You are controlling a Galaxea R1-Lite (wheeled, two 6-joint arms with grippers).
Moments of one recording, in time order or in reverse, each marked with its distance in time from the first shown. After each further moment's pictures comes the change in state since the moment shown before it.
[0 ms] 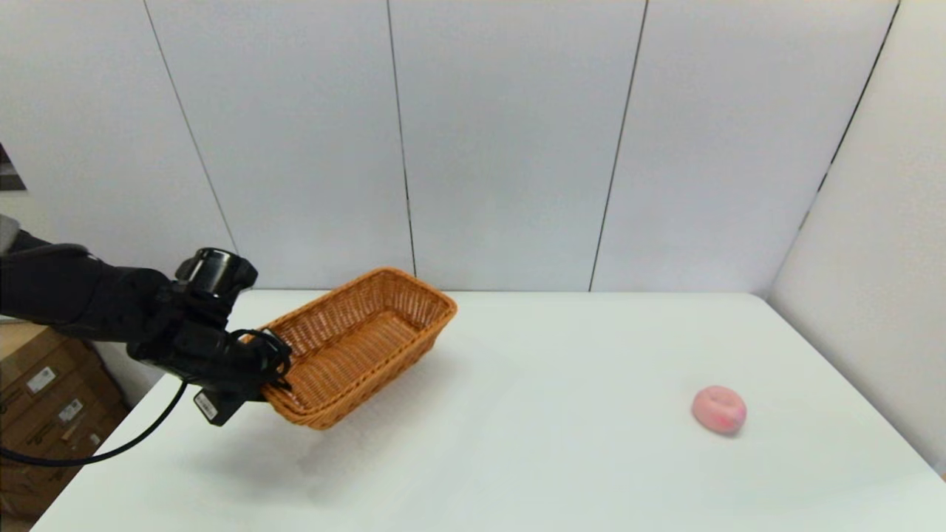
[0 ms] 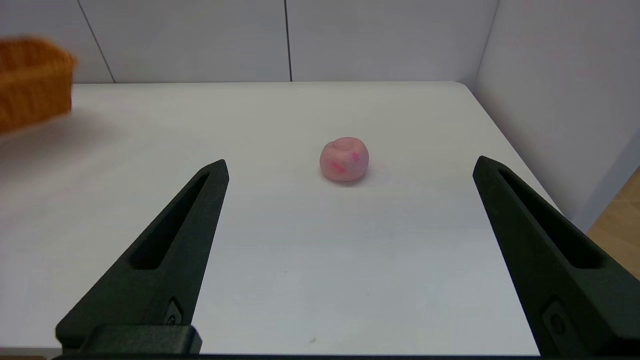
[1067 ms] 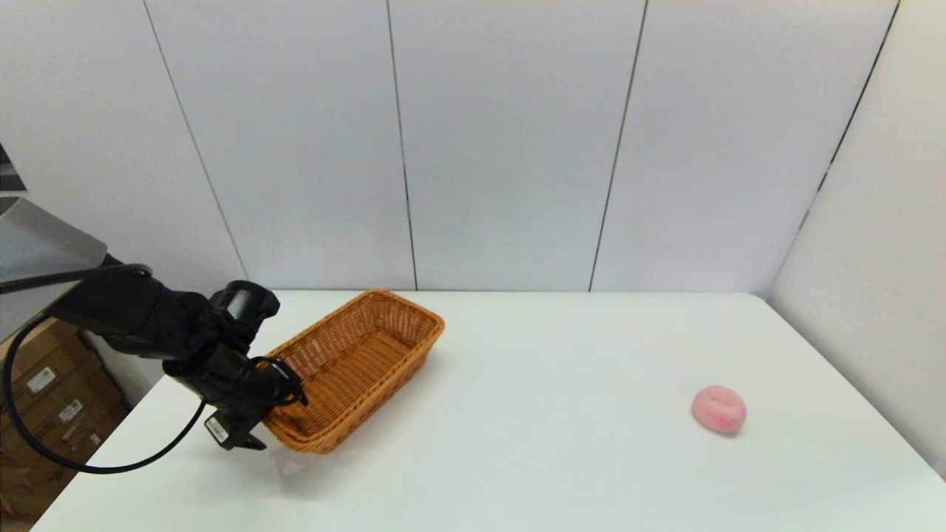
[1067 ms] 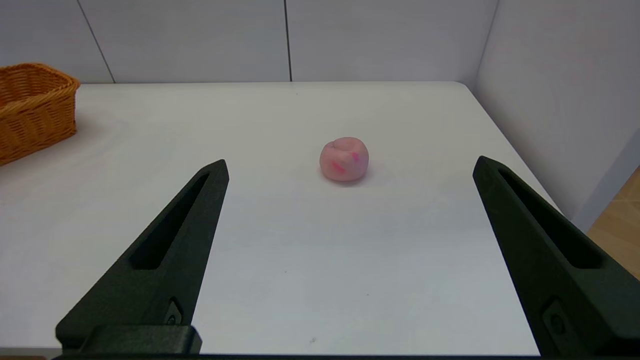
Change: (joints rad) left arm 0.008 0.173 -0.006 -0.001 0.060 0.001; right arm 0.000 0.000 0.000 0.000 0.000 0.000
